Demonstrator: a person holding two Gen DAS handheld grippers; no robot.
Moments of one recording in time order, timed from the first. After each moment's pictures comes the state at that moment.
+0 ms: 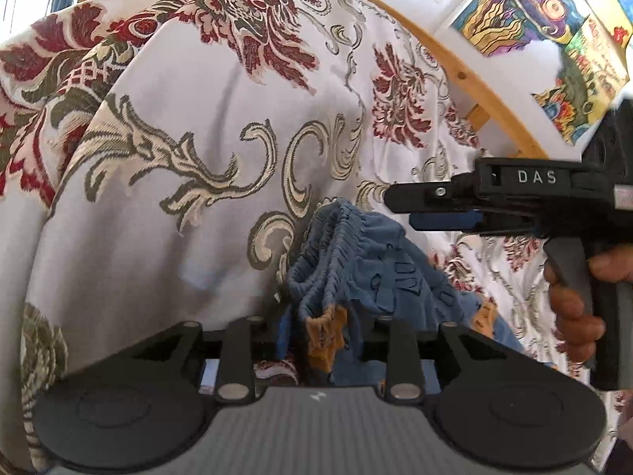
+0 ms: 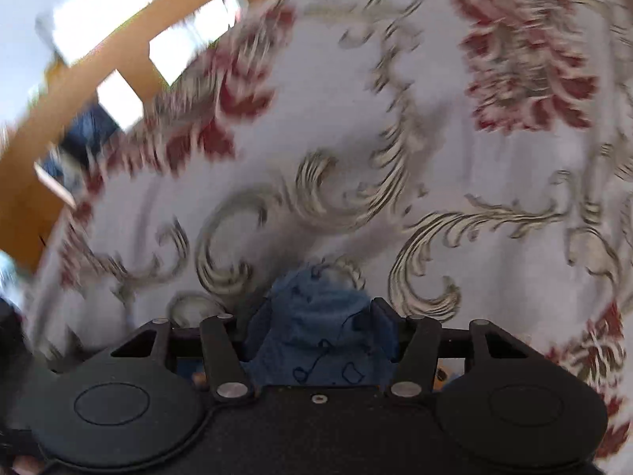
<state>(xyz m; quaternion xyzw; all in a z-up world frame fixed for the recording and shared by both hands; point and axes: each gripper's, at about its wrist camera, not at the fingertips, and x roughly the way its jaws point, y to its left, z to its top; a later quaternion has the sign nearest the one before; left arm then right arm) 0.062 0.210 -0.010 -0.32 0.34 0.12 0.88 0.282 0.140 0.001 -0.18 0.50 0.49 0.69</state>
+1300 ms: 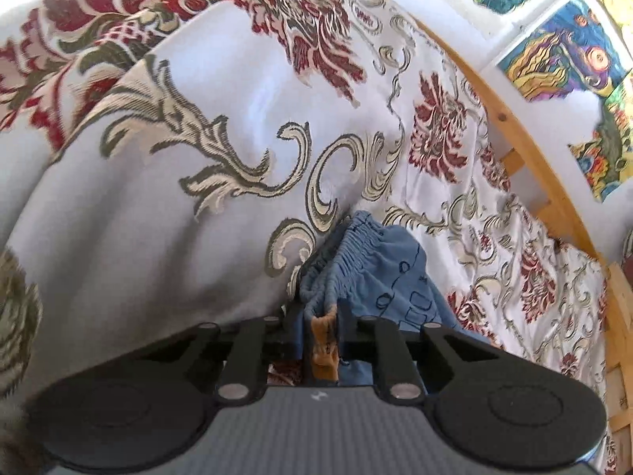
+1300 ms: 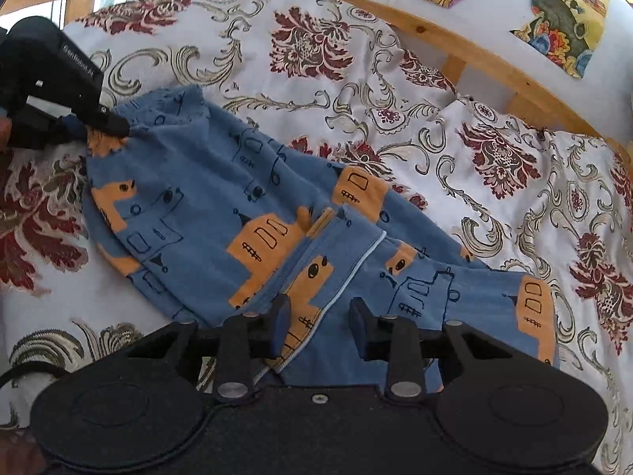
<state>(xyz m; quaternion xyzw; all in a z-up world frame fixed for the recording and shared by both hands) 0.064 0.210 -0.020 -0.38 0.30 0.18 0.85 0.118 -0.064 -0.048 -0.22 0.31 0.25 0.89</state>
